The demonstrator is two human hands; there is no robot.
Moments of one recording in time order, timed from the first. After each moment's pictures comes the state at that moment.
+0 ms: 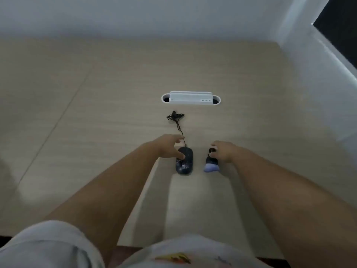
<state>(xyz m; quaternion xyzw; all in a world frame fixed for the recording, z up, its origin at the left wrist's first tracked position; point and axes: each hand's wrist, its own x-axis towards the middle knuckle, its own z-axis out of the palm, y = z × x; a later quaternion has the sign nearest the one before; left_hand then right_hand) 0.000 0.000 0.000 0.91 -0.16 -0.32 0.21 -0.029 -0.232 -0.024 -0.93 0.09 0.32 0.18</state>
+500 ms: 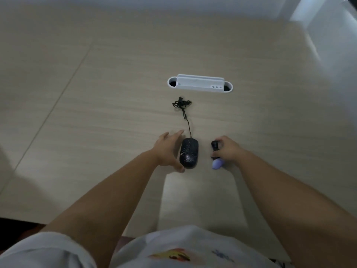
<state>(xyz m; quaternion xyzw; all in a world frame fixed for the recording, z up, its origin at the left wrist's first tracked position) -0.023 0.021 -0.063 0.92 -0.12 -0.29 0.23 -0.037 -0.225 -0.052 -0.85 0.19 0.27 0.40</state>
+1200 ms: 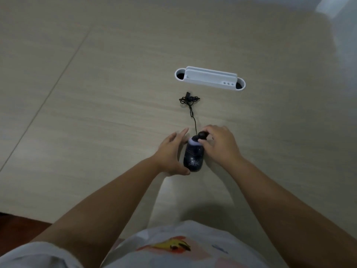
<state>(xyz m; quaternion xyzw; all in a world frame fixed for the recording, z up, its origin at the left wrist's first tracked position) -0.032 0.024 -0.073 0.90 -0.11 -0.28 0.31 -0.026 -0.168 -0.022 -0.95 -0.05 0.07 0.29</state>
